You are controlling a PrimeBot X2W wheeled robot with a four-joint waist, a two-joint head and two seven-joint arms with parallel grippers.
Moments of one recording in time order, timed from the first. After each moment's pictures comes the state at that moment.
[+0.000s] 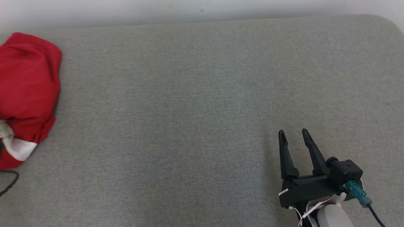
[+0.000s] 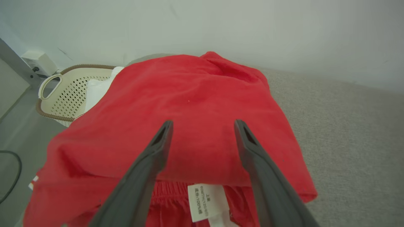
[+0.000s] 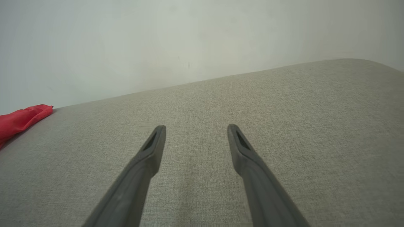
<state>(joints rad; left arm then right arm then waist) -0.86 0.48 0.06 0.80 -0.37 -0.12 0.10 -0.24 -0.05 0.21 0.20 0.19 0.13 -0.26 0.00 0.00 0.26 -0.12</state>
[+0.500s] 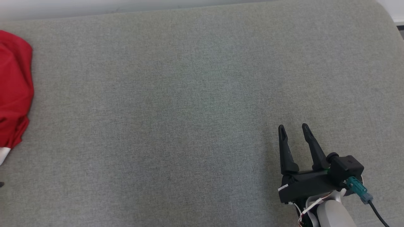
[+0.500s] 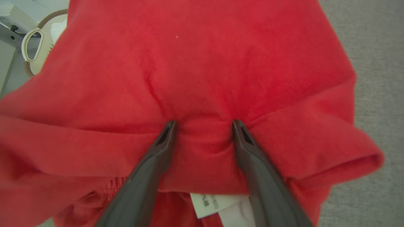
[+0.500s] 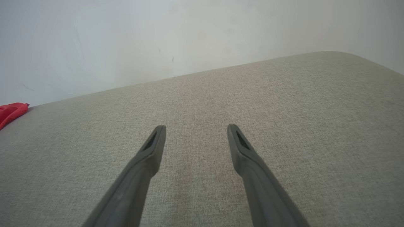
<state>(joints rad) -0.97 0.56 -0.08 1.00 -0.32 -0.13 0.32 -0.26 -0.05 0.22 0.19 0.19 0.13 -0.26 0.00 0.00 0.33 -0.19</state>
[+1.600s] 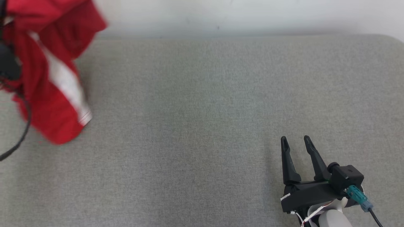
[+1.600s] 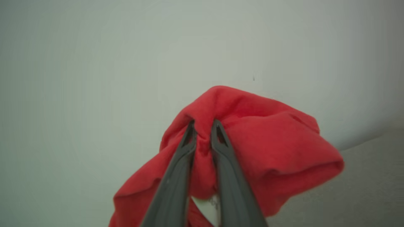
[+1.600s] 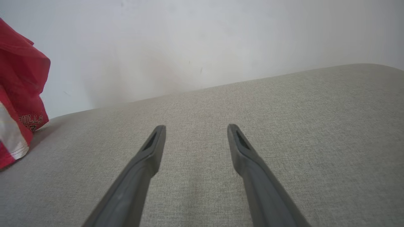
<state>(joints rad) -1.16 0.54 -0.39 0.54 -0.39 -0.13 -0.06 -0.21 -0.05 0.20 0.21 0.20 0.13 -0.26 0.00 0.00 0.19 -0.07</state>
